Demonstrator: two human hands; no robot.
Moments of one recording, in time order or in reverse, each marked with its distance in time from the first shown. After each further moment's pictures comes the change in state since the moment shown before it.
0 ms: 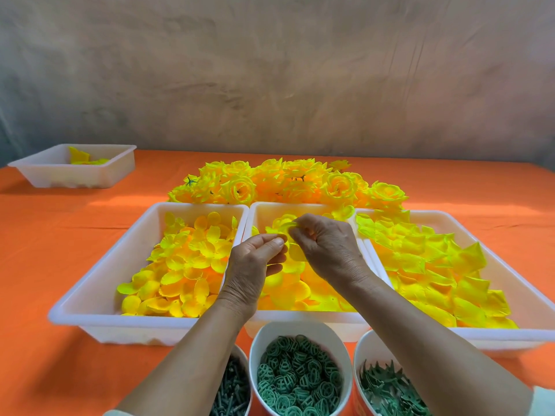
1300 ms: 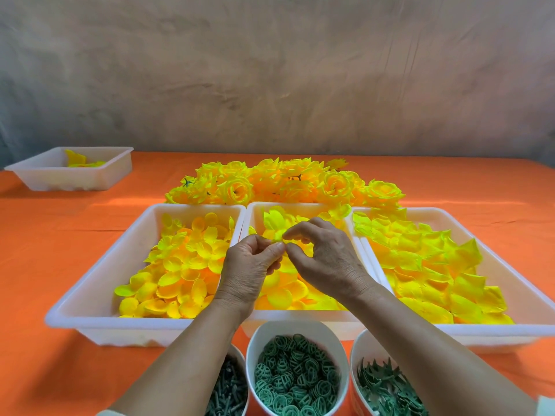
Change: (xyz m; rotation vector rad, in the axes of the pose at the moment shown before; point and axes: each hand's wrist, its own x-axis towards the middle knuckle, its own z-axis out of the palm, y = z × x) left_hand 0.000 -0.005 0.000 0.114 0.017 0.125; right_hand -0.016 0.007 -0.001 0.007 -0.065 -0.055
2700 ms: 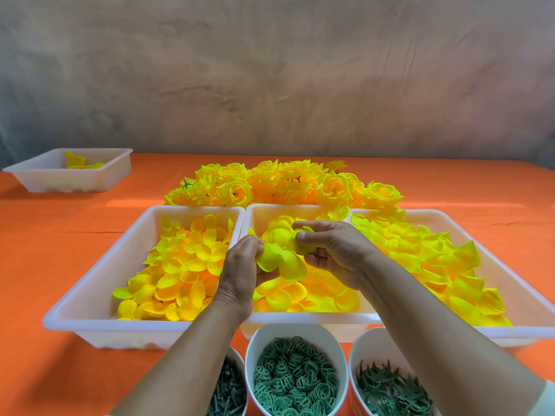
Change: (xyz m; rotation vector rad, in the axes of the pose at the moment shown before) left_hand 0.007 0.000 -0.004 -0.152 -0.003 -0.142; right_hand 0.022 0.008 -0.020 0.993 -0.265 0.649
